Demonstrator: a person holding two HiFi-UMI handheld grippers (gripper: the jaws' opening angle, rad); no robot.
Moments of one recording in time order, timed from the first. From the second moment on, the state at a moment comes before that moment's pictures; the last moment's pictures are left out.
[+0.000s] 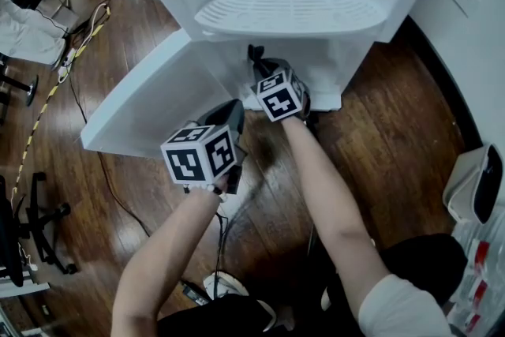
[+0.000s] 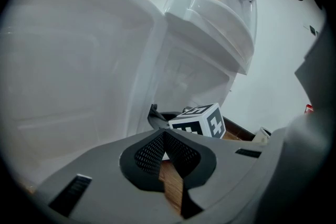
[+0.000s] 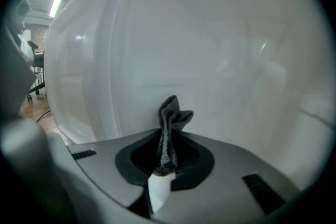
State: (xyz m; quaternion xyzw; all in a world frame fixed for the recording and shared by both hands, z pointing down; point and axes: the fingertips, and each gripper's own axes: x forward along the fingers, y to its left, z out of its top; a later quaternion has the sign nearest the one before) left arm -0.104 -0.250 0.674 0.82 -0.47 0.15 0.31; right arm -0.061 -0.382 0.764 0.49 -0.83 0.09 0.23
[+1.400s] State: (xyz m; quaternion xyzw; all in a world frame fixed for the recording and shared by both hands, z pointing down) left arm -0.117 -0.238 0.696 0.80 -0.47 0.17 0.32; right arm -0.050 -0.435 0.782 0.54 -0.79 0.19 0.20
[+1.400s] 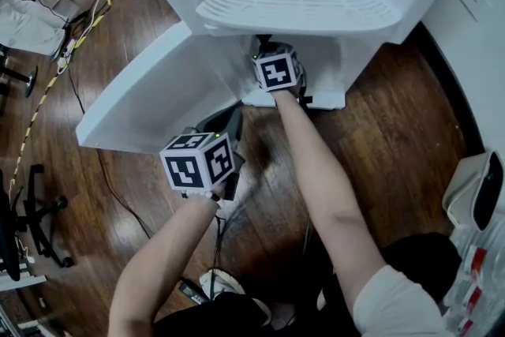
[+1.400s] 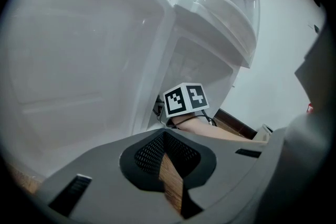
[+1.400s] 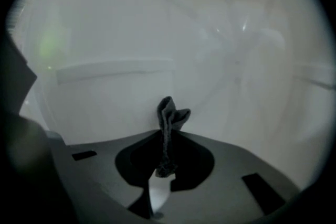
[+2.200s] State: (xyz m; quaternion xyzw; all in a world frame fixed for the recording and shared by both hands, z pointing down) left arm -0.122 -0.233 0.682 0.80 -0.48 0.16 0.31; right arm 0.002 -0.449 0.649 0.63 -0.77 0.10 -0.04
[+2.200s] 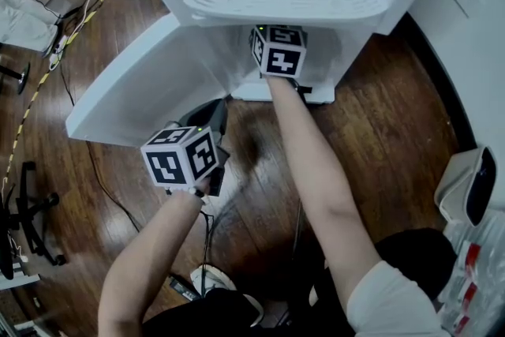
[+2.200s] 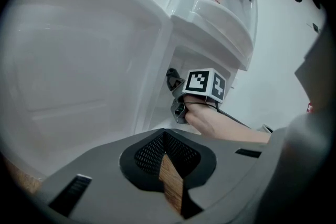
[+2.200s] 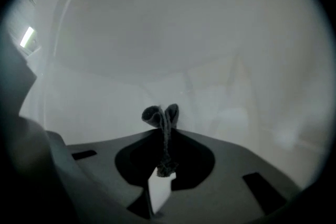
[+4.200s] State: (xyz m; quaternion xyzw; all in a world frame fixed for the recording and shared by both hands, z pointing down) left arm -0.125 -0.225 0.678 0.80 -0.48 0.17 0.30; right arm 0.074 -0.437 0.699 0.70 -0.68 0.22 -0.04
